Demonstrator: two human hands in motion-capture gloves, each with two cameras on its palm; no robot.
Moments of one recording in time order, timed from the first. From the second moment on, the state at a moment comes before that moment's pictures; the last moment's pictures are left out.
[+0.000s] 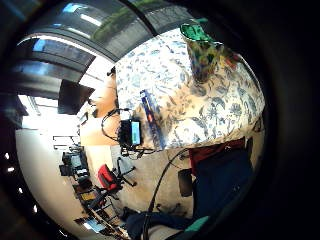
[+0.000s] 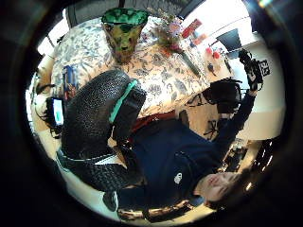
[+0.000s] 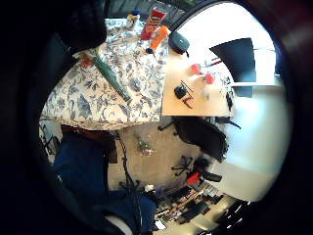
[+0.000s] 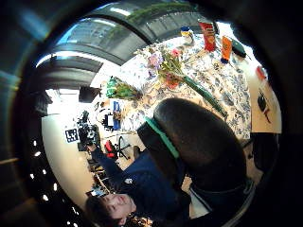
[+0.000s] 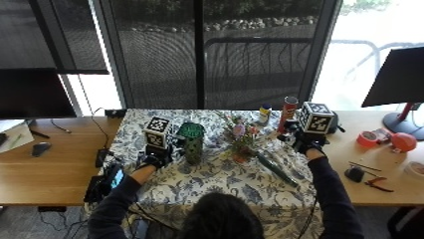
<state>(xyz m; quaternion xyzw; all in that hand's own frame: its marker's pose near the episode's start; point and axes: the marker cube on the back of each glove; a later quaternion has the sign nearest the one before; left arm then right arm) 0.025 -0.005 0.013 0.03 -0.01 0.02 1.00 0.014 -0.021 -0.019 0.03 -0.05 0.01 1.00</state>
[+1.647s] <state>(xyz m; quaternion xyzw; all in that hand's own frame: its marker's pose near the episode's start) 0.071 -0.028 0.025 0.02 0.05 0.08 1.00 0.024 -0.115 0.242 -0.11 -0.15 0.20 0.96</state>
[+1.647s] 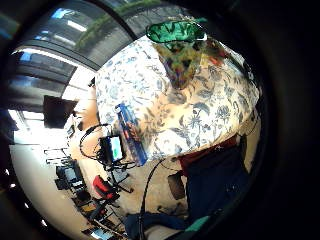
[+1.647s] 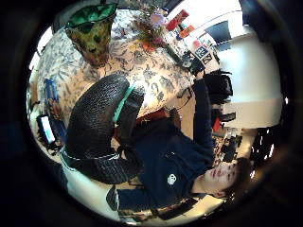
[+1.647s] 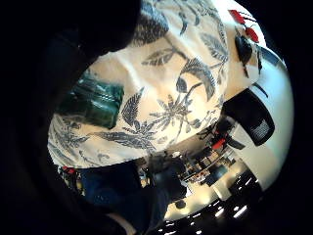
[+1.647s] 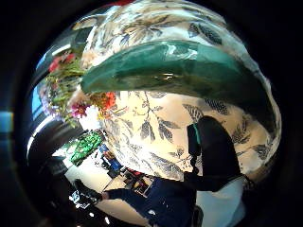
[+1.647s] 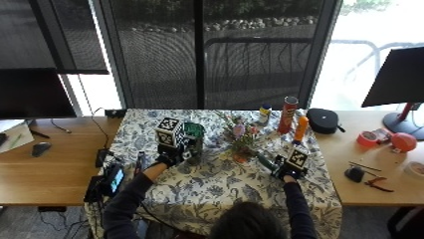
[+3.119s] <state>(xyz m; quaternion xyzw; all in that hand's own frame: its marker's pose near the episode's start) 0.127 -0.064 0.011 -0.06 0.21 0.14 0.97 -0.029 -0.147 0.176 0.17 -0.60 0.02 0.78</state>
